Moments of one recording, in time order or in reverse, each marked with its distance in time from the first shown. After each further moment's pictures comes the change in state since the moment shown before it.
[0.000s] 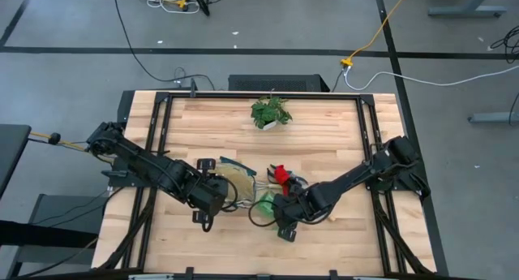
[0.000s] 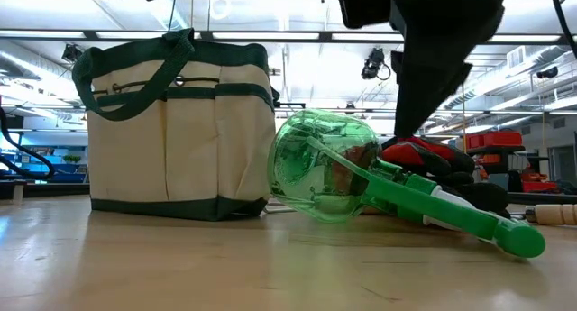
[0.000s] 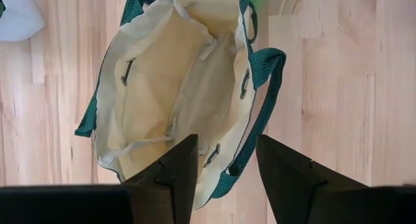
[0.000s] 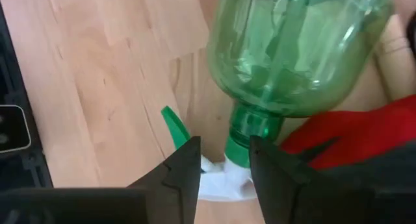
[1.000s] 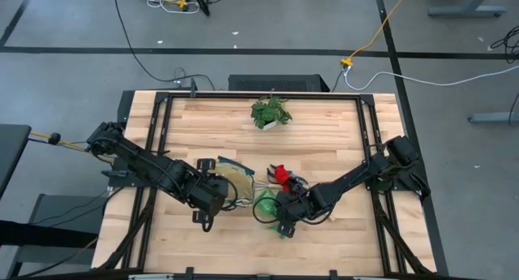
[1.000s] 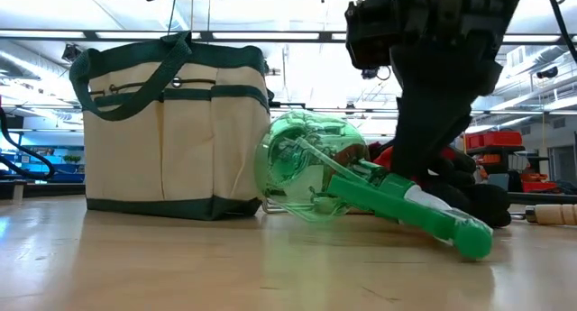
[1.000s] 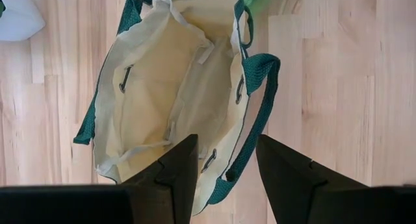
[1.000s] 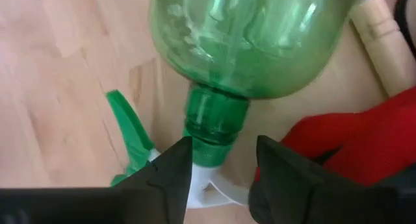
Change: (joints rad) left arm 0.000 0.001 0.000 0.000 0.000 0.000; right arm 0.000 0.002 -0.143 0.168 0.068 0.056
